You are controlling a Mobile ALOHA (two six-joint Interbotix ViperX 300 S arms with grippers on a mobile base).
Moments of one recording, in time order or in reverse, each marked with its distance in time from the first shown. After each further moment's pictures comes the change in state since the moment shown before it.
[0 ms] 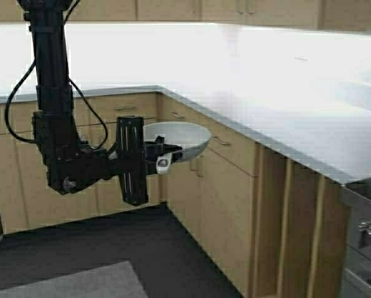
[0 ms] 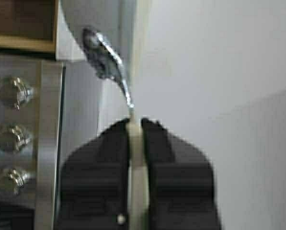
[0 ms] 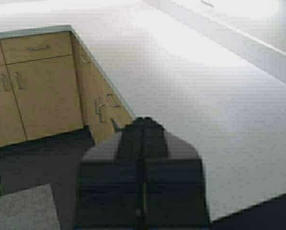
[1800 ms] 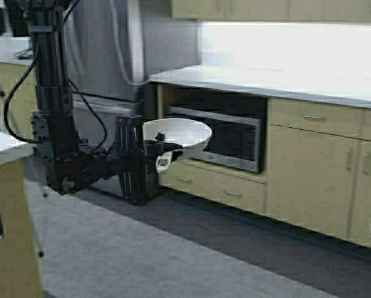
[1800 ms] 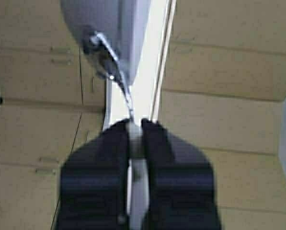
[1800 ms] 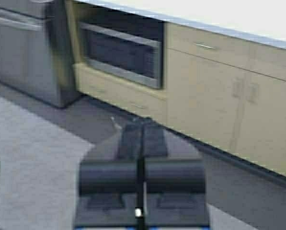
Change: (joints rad) left arm 0.000 -0.002 -0.002 0.014 -0.014 0.009; right arm 0.000 0.018 0.026 0.000 0.000 0.003
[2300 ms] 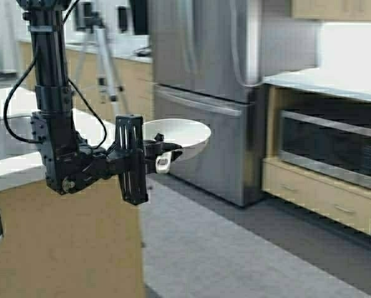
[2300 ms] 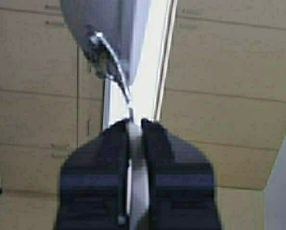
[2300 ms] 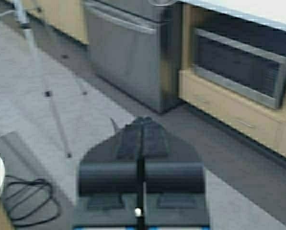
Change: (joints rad) left arm -0.003 -0.002 0.002 -0.006 0.000 -0.002; right arm 0.000 -0.003 0.003 0.000 0.000 0.034
